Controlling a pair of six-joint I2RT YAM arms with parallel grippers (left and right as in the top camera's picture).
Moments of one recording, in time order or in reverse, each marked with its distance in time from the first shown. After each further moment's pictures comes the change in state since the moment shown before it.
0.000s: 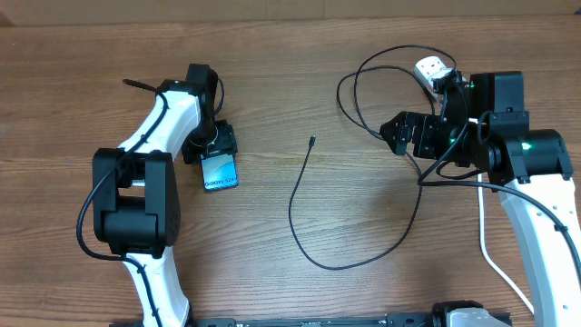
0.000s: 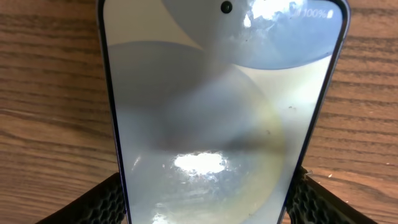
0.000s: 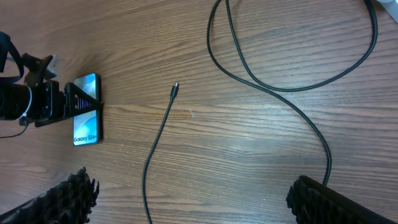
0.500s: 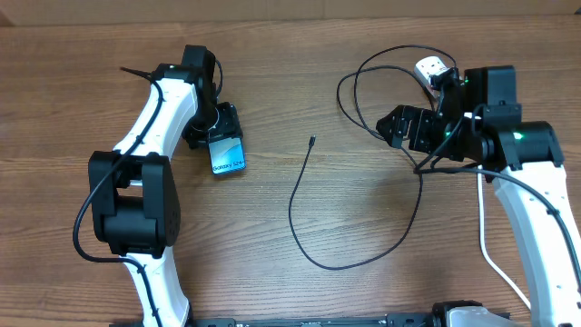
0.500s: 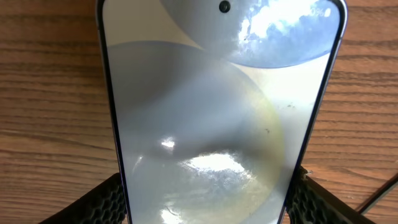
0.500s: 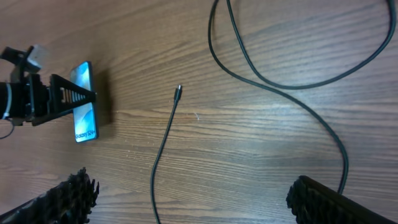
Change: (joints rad) left arm 0.000 0.000 0.133 -0.057 0.109 -0.001; right arm 0.000 0.061 0.000 0.031 -0.026 0.064
